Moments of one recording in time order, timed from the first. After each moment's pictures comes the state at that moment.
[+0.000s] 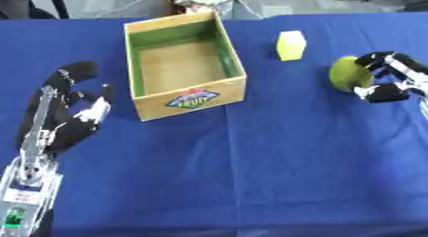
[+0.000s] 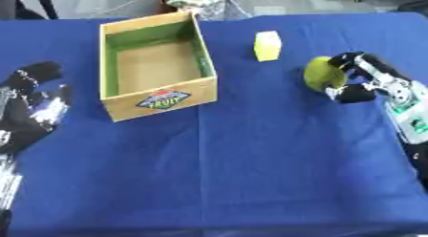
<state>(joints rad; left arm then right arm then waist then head) -0.17 0.21 -0.01 -1.81 -0.13 -0.06 -0.02 -0.70 -0.54 0.12 -0.98 0.56 -0.10 0.25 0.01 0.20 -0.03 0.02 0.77</state>
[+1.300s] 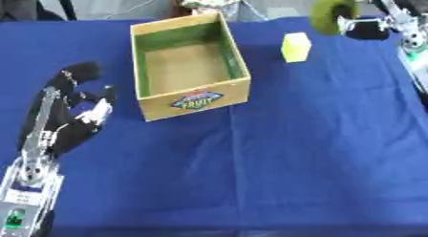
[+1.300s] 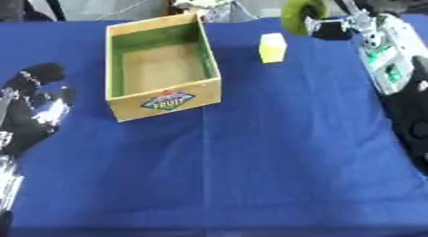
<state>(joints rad) -0.17 0.21 -0.03 -1.81 -0.13 -0.07 -0.04 -1.00 -0.47 0.20 -1.05 0.73 -0.17 0.01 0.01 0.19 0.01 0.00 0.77</state>
